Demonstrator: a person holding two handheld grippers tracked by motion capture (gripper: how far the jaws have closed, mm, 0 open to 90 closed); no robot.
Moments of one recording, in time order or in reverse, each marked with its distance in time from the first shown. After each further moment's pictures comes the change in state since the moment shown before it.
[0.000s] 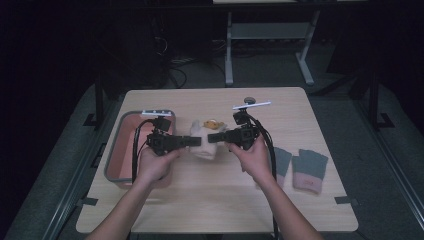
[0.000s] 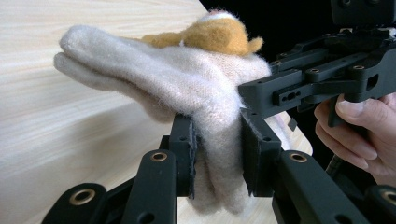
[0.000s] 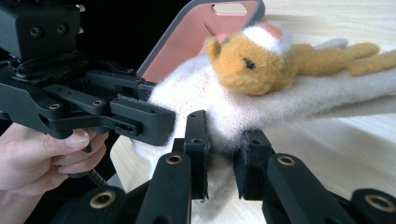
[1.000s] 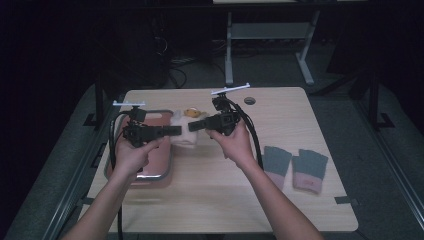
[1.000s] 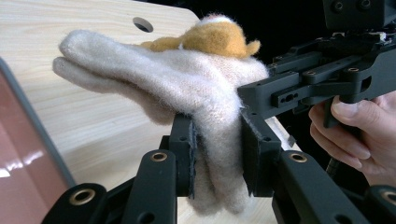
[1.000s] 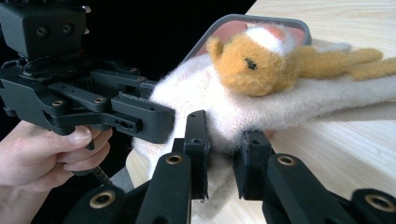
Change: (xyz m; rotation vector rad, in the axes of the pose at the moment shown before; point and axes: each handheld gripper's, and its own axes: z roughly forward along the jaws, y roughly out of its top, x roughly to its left) left arm 0.015 0.016 -0.053 -0.078 0.020 -0.016; right arm 0.037 0.042 0.027 0.019 0.048 -0.067
